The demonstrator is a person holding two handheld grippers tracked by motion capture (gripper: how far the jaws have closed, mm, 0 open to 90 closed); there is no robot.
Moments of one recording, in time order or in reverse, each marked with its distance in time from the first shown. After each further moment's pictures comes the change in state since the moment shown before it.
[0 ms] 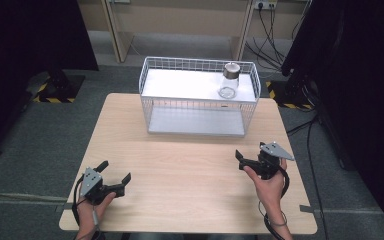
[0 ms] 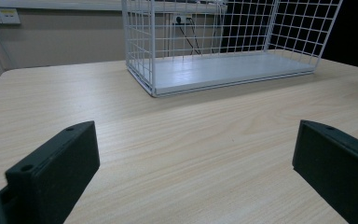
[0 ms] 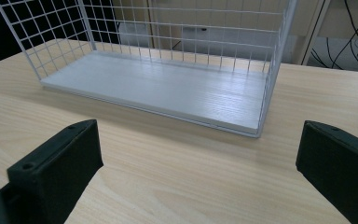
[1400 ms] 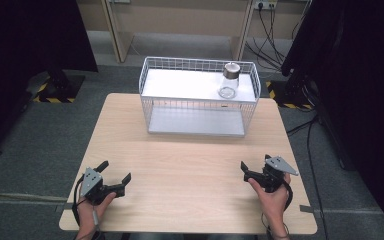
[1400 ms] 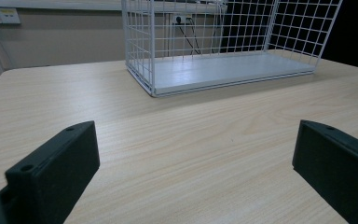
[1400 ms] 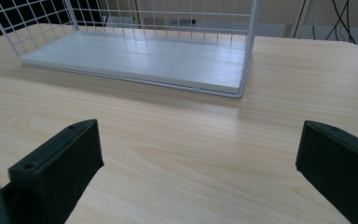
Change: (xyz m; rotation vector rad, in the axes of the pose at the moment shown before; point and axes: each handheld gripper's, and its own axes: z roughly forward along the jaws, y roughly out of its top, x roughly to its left) left arm -0.001 0.000 0.000 0.001 0.000 0.000; right arm -0.012 -0.044 -0.012 0.013 -0.045 0.023
